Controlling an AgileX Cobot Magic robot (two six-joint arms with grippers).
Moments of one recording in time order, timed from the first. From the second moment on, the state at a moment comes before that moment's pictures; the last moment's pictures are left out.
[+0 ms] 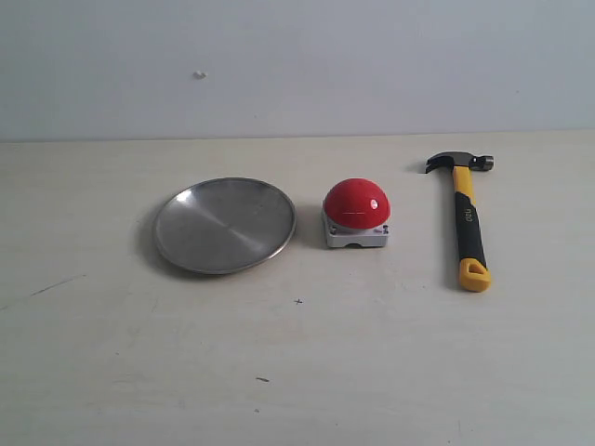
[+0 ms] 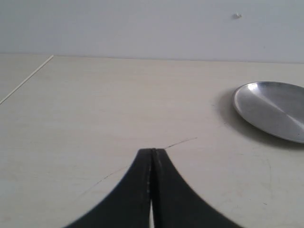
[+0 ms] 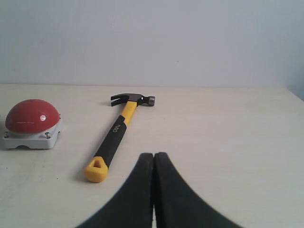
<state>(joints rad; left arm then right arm) 0.05 0.01 0.00 -0.02 0.32 0.03 -0.16 0.01 0.00 0.00 0.26 -0.04</state>
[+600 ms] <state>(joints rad) 0.05 0.01 0.00 -0.02 0.32 0.03 -0.16 0.00 -0.01 0.21 -0.36 0.31</state>
